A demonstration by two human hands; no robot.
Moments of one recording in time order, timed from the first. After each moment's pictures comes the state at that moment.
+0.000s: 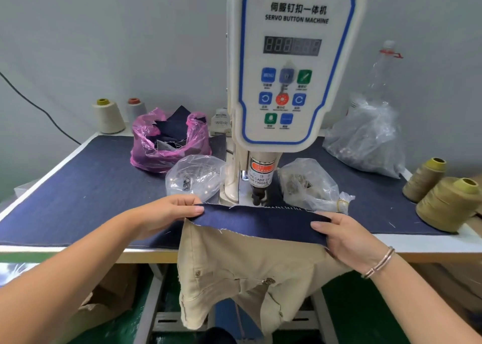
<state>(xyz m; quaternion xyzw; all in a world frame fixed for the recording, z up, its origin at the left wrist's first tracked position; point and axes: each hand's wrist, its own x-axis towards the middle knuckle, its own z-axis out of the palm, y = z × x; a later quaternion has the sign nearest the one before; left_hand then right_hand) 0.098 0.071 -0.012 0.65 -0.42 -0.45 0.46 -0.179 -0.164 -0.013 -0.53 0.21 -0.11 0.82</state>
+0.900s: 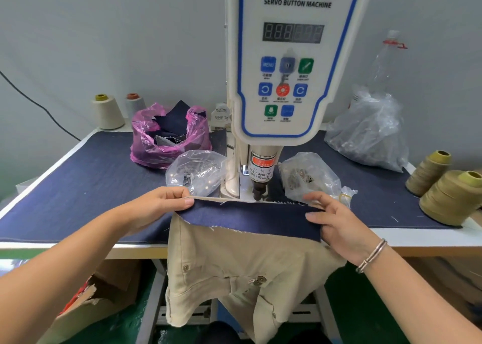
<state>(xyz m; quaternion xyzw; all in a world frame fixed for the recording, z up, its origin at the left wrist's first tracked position) 0.110 0.085 -0.009 0.66 -0.43 -0.41 0.47 -0.164 -0.163 -0.015 -0.55 0.20 -0.14 0.80</state>
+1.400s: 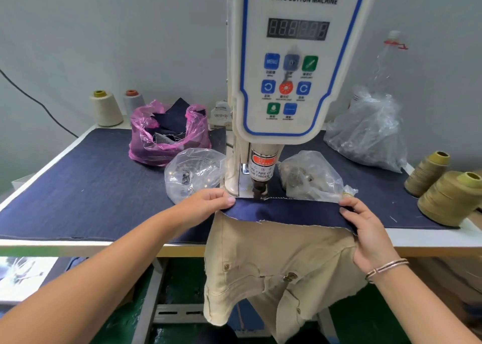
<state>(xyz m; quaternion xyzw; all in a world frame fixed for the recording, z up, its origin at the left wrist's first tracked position) 0.061 0.026 -0.021 0.67 -0.42 -0.38 0.48 -0.189 -0.182 -0.037 -0.48 0.28 -0.33 0.76</state>
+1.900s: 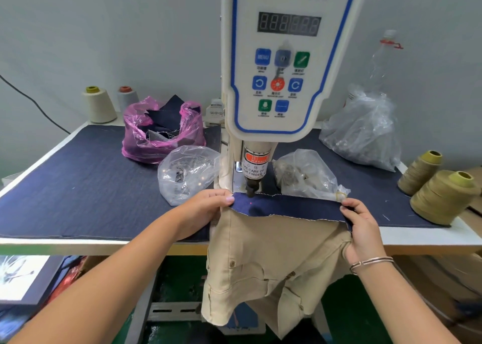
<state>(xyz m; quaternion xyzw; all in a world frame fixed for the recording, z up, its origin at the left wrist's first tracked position) 0.052 0.011 -0.037 0.57 -0.36 -0.48 0.57 -0.184 -0.192 -0.051 -0.44 0.36 -0.43 0.70</state>
